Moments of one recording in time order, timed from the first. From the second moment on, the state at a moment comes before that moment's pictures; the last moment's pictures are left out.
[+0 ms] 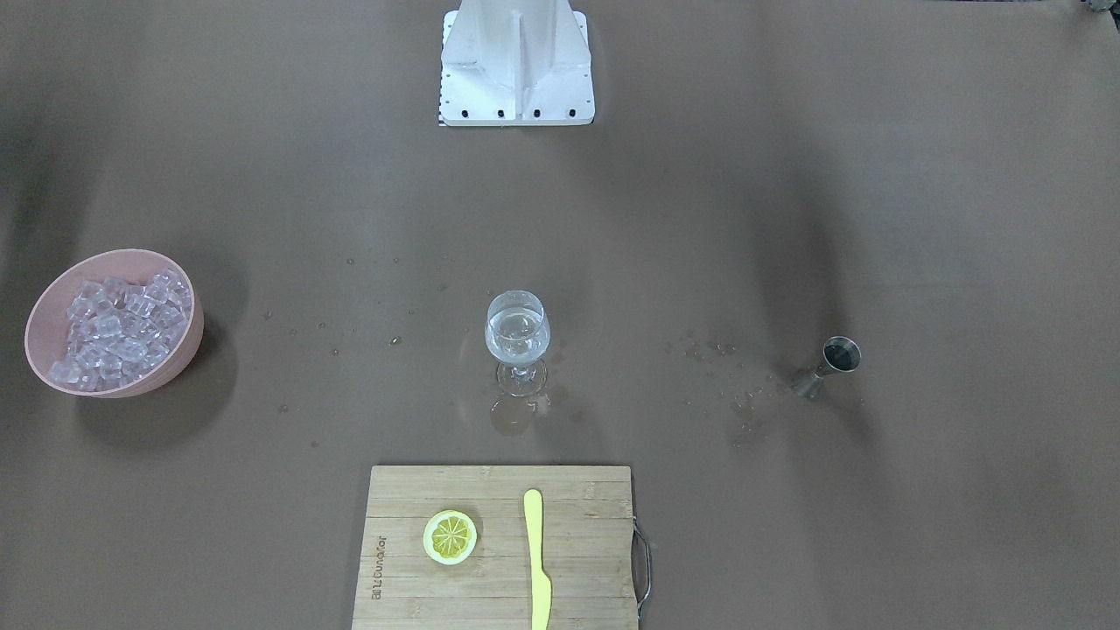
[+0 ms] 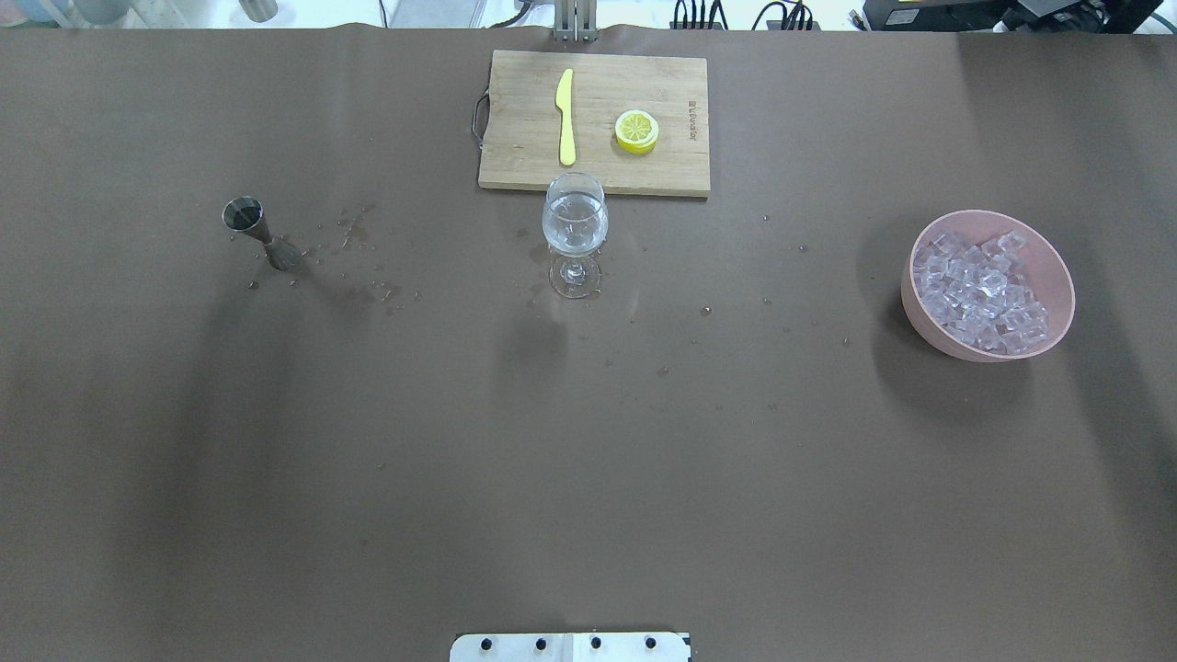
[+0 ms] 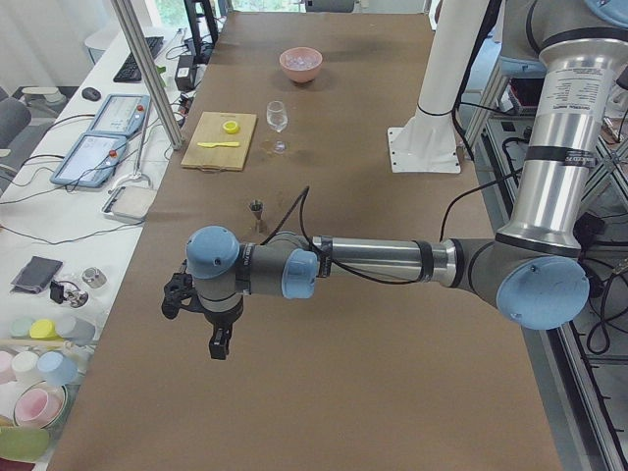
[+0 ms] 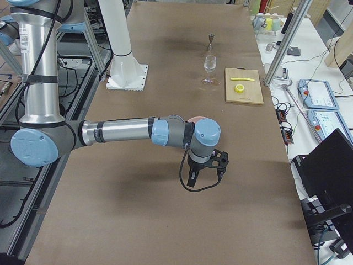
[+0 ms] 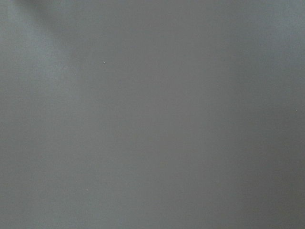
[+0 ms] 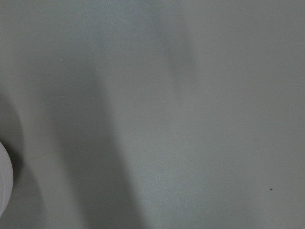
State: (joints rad) left arm -1.65 -1.72 -1.46 -1.64 -2.33 0.01; right arm 1.58 -1.59 1.72 -1.78 2.34 0.16
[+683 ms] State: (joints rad) left arm -1.65 -1.70 -1.47 -1.64 -2.33 0.02; right arm 1.58 -1.59 1.72 -1.78 2.34 0.16
